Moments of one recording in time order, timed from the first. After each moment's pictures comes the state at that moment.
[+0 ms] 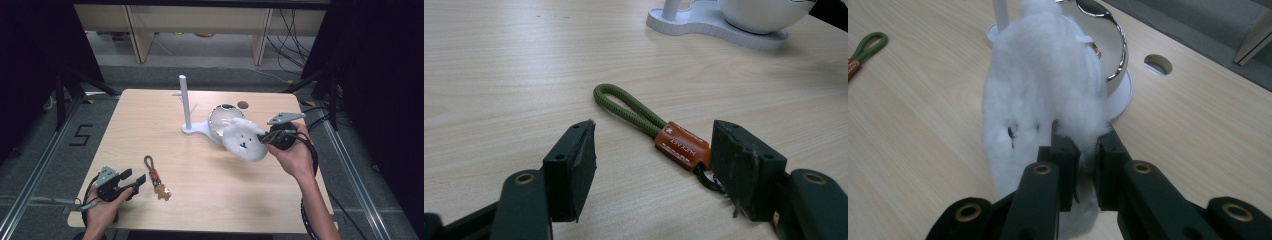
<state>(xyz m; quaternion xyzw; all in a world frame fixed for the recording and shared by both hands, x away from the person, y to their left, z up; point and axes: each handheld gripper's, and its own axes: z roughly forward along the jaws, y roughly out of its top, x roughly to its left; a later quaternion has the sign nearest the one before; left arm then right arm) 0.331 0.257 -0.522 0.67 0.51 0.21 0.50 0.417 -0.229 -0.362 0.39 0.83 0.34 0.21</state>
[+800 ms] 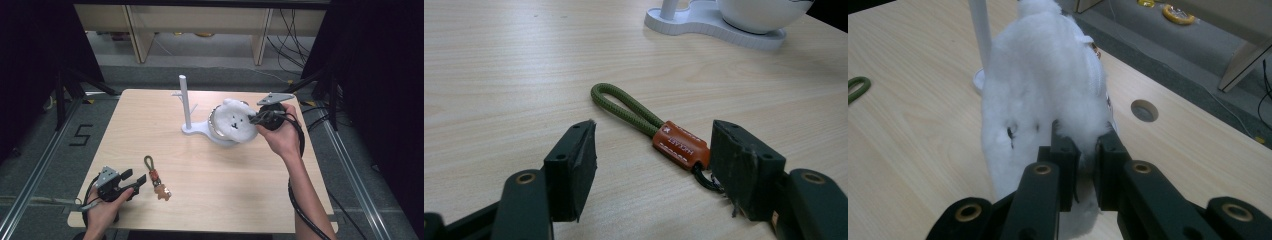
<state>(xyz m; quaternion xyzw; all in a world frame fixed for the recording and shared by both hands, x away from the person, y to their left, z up) 0.330 0.256 -0.523 0.67 0.51 0.21 0.50 0.460 -0.203 -0.342 0.37 0.82 0.36 0.25</state>
